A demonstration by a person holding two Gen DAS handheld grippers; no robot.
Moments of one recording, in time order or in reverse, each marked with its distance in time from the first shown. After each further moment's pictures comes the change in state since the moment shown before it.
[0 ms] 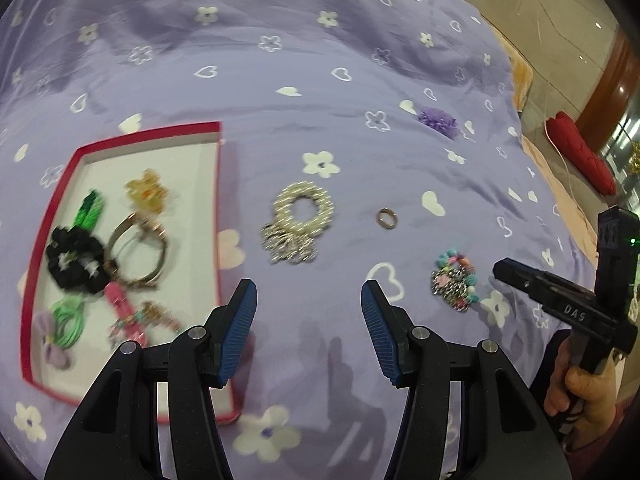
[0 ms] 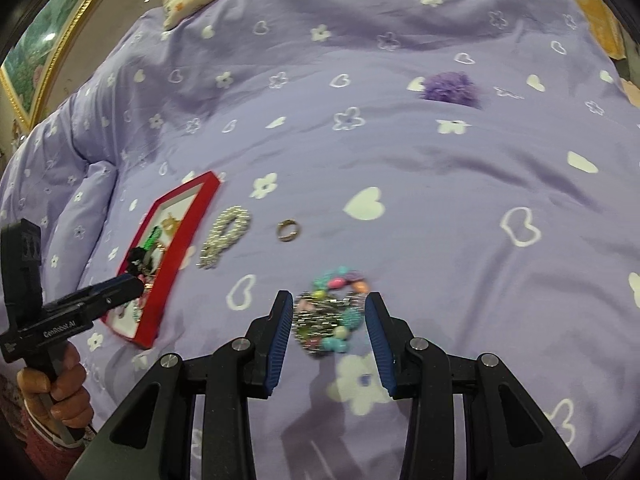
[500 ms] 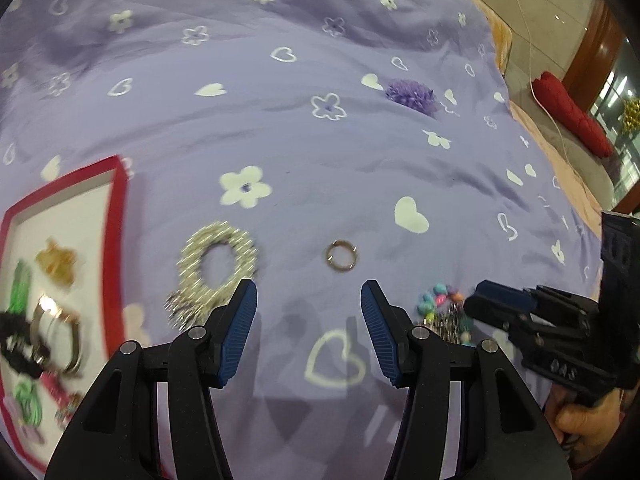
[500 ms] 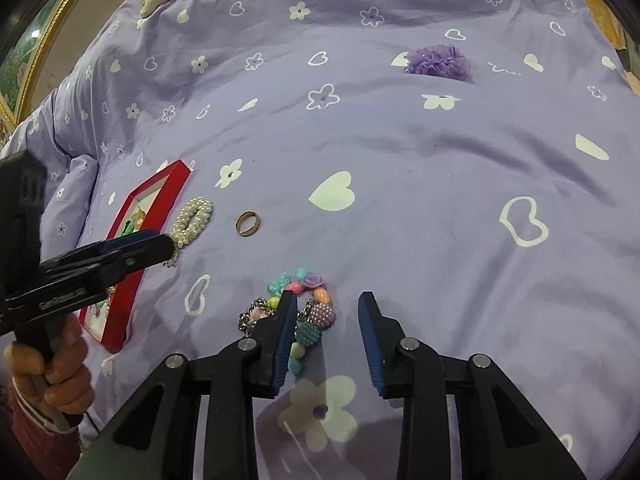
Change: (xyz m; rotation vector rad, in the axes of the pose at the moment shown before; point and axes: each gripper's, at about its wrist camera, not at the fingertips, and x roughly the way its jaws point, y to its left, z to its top) left arm 0.076 -0.054 0.041 0.128 0.070 -0.034; right arm 0.031 -0.017 0.007 0.005 0.059 -0.016
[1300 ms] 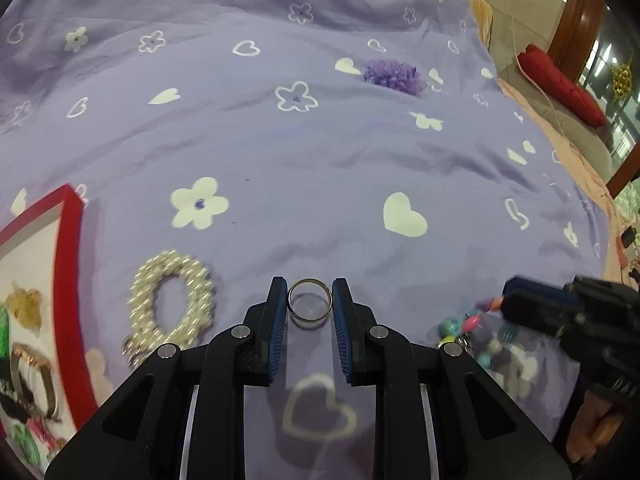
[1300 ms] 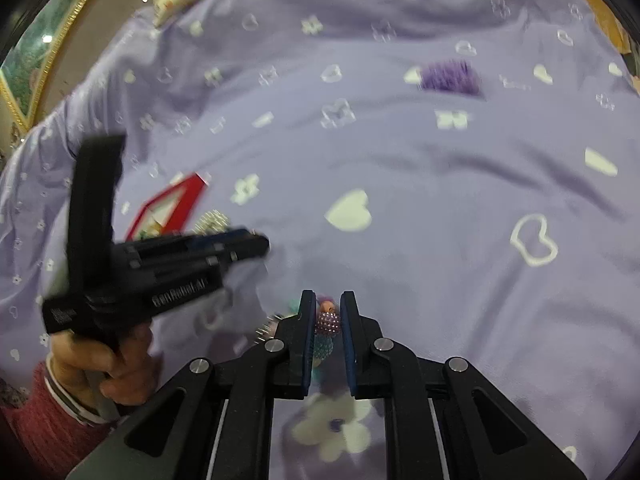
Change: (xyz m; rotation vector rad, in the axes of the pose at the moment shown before) left arm 0.028 -0.018 0.005 0.091 -0.008 -0.011; right arm -0.021 0.009 0.004 -0.019 -0.079 0.057
